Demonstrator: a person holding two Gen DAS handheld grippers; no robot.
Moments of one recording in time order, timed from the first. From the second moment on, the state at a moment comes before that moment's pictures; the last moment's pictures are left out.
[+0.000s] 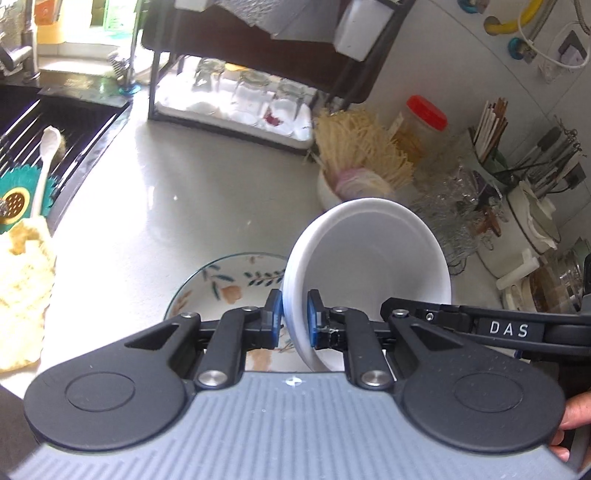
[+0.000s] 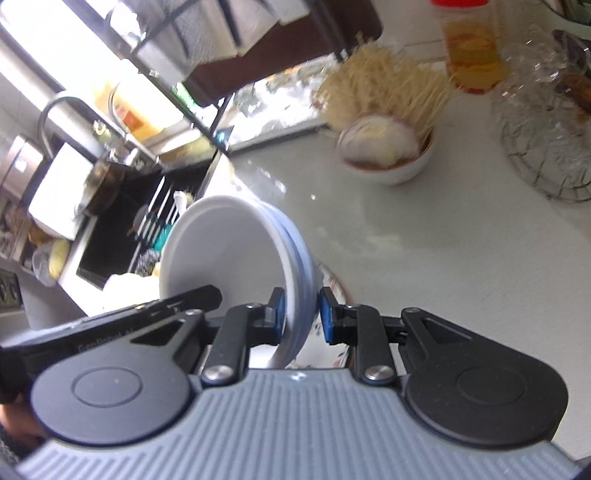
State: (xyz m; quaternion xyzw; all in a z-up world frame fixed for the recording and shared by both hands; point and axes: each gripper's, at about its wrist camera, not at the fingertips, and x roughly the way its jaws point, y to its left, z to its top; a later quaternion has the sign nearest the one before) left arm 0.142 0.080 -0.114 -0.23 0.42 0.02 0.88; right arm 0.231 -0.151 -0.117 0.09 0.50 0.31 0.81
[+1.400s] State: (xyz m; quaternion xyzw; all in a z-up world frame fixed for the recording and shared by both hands) left arm 0.118 0.096 -0.149 -0.23 0.46 0.03 0.86; right arm 0.214 -0.134 -0.153 0.10 0.50 0.27 0.82
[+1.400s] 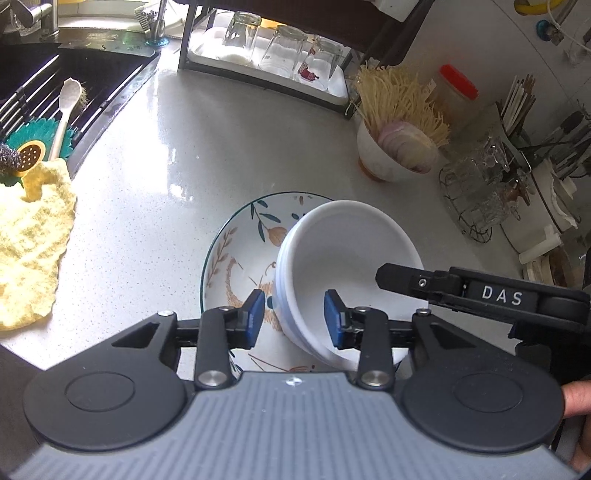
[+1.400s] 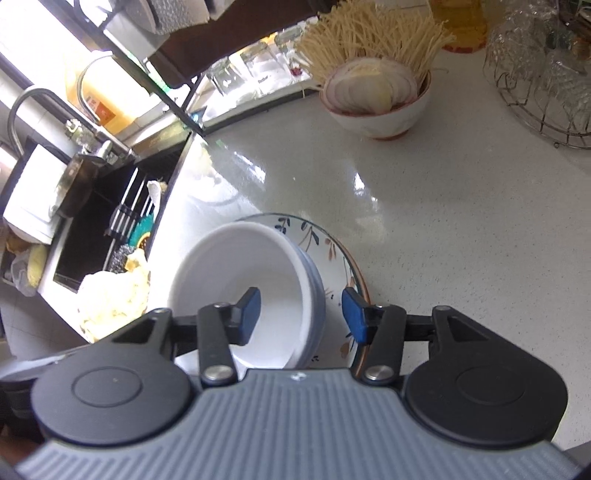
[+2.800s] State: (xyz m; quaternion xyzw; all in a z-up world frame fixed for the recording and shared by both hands) left arm -0.103 0.050 0.012 -0.12 0.32 0.00 0.94; right arm -0.014 -0.215 -0.018 0.13 0.29 0.23 0.92
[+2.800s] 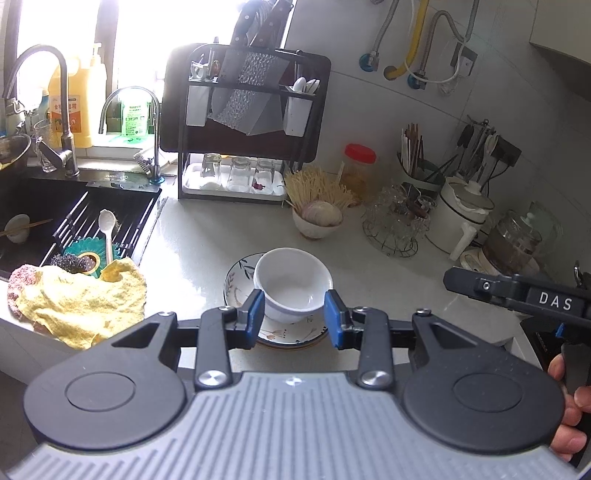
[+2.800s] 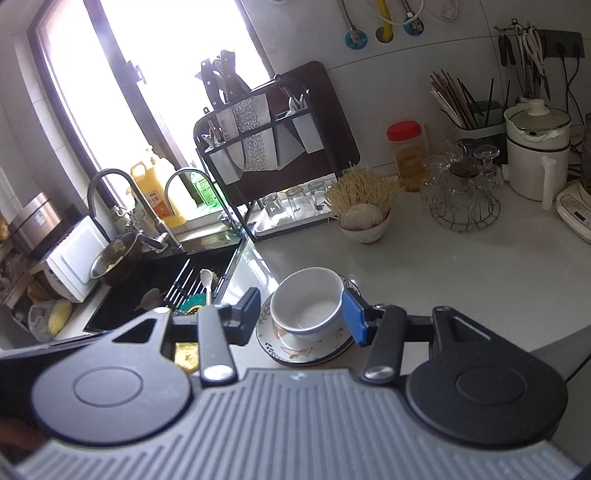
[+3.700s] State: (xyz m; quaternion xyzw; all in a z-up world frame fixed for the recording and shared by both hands) left arm -0.129 0.040 -0.020 -0.11 0.35 0.01 0.93; right arm -0.053 -0.233 -0.048 0.10 0.30 0.21 0.92
